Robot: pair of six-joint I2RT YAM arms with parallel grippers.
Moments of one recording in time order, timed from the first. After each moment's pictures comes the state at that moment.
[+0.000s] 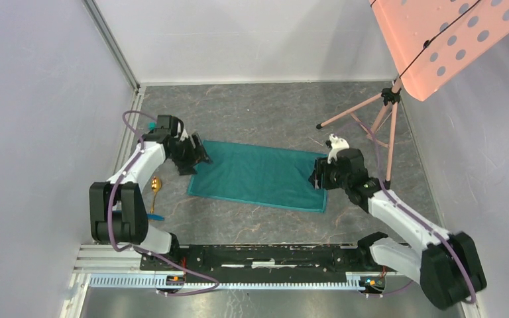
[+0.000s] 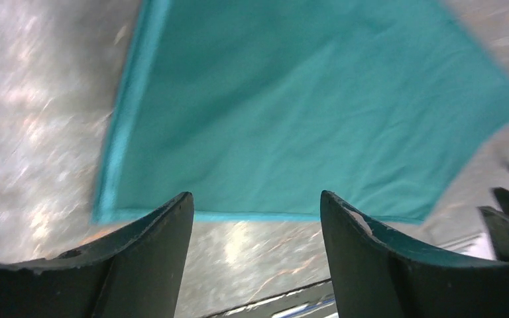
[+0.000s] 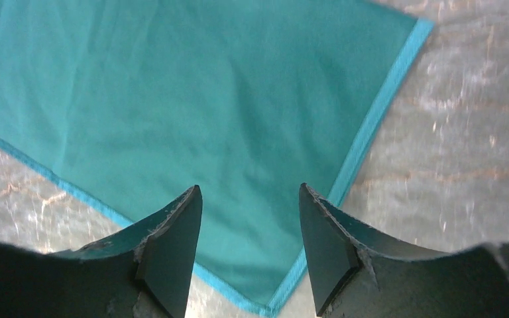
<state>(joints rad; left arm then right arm) -0.04 1.46 0.96 -0.70 0.28 -0.46 0.40 0.99 0.48 -0.19 -0.09 0.29</state>
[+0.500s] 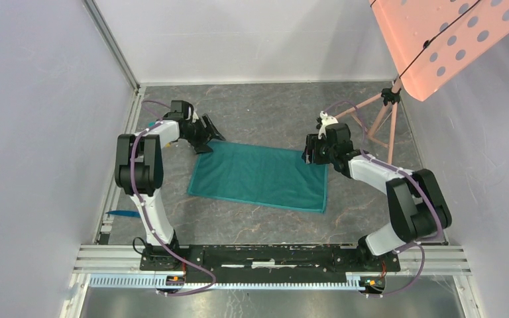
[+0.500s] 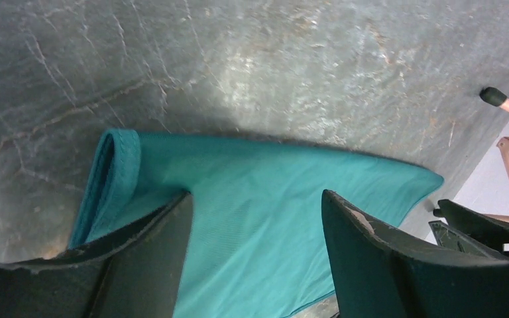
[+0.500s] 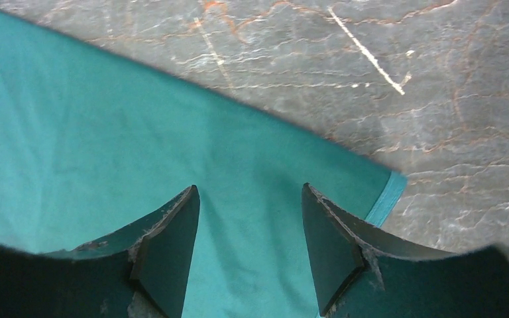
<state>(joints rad) -0.04 1.94 1.27 -0.37 0.47 -0.59 0.33 1.50 0.76 0.02 -0.09 0.26</state>
